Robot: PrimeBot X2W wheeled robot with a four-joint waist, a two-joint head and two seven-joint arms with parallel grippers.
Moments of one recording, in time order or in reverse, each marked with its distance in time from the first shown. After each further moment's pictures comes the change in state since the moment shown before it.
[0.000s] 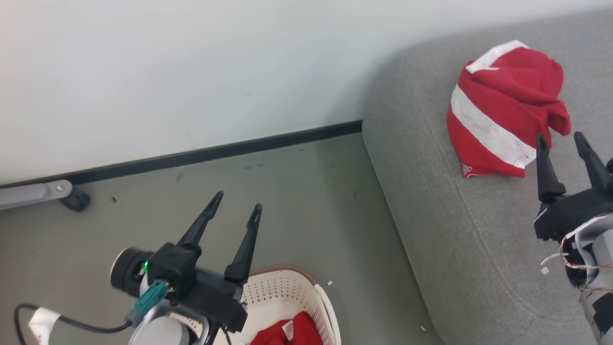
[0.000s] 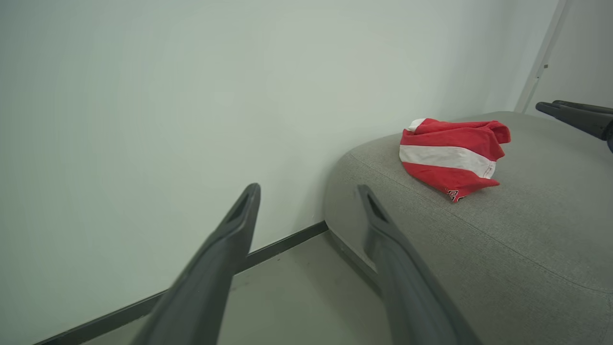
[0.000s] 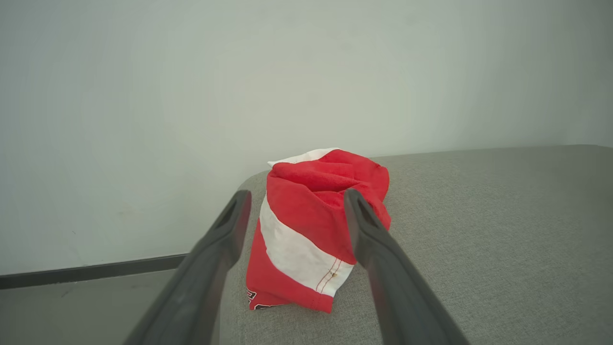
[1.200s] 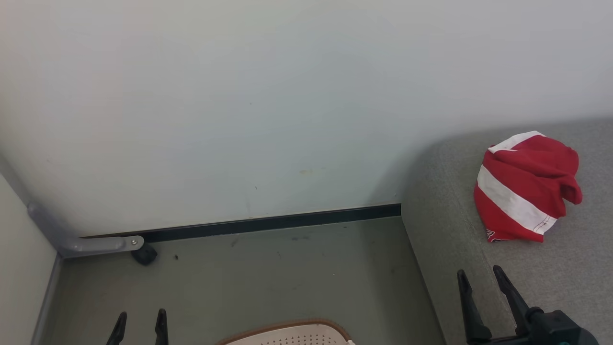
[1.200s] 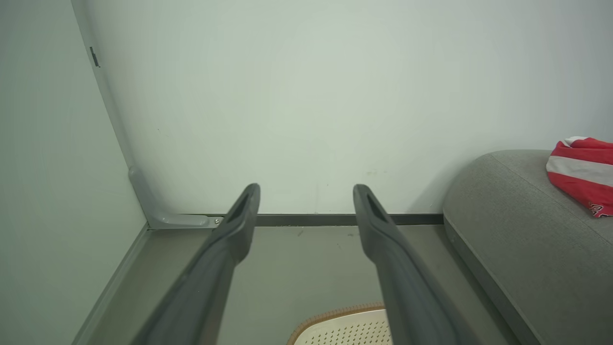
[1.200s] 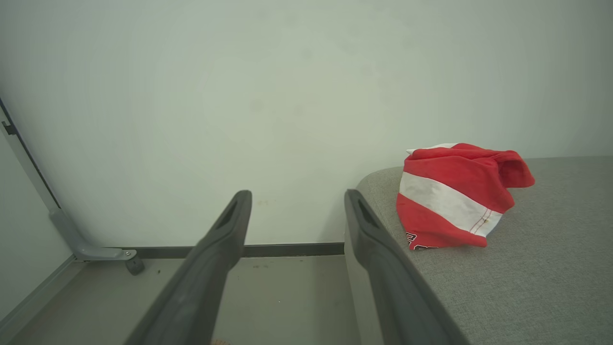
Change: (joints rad) left arm 0.467 0.034 0.276 -0.050 -0.077 0.124 -0.035; right arm 0.635 0.160 0.047 -0.557 -0.089 -0.142 0.000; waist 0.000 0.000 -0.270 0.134
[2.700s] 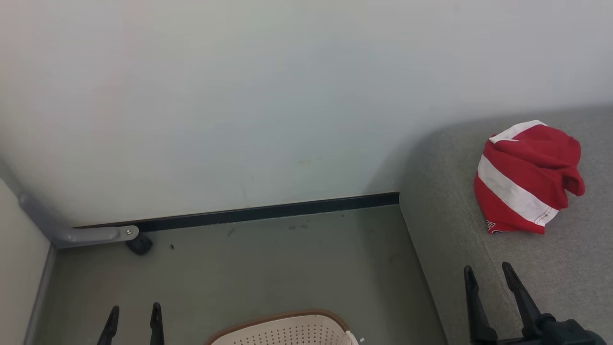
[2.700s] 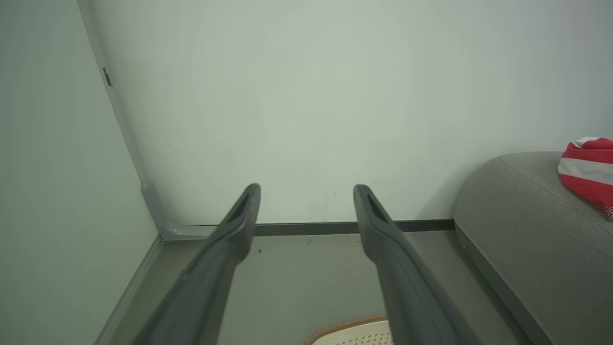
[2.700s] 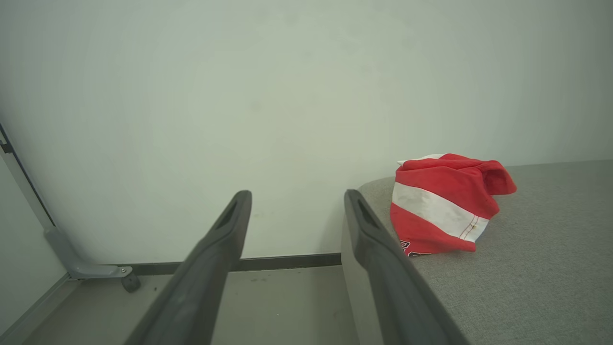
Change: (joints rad) left arm 0.045 -0.035 0.076 -0.089 0.096 0.001 0.012; right arm 0.079 0.030 -0.036 -0.146 -0.037 -0.034 0.000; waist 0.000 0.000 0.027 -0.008
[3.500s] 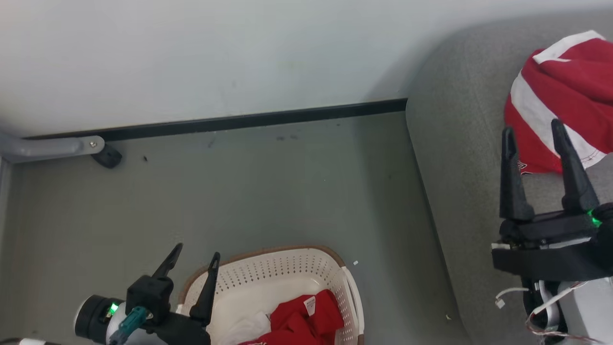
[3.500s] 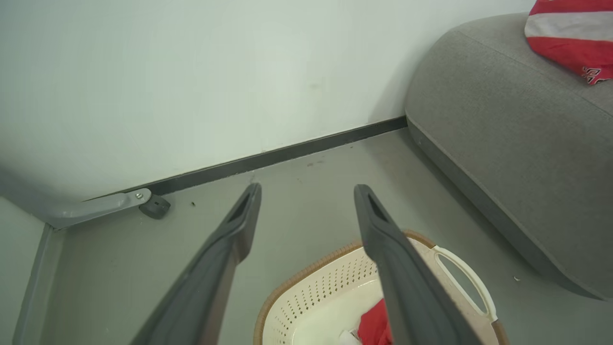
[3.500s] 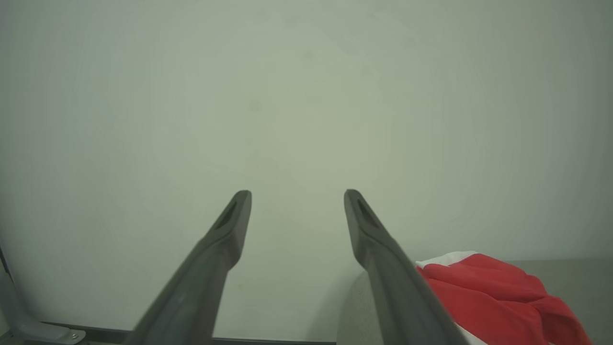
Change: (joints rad) left arm -0.310 0.031 -0.179 0.150 0.074 -0.127 0.156; right arm -0.330 -0.055 -0.057 -0.138 -0.036 0.018 0.000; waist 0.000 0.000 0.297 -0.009
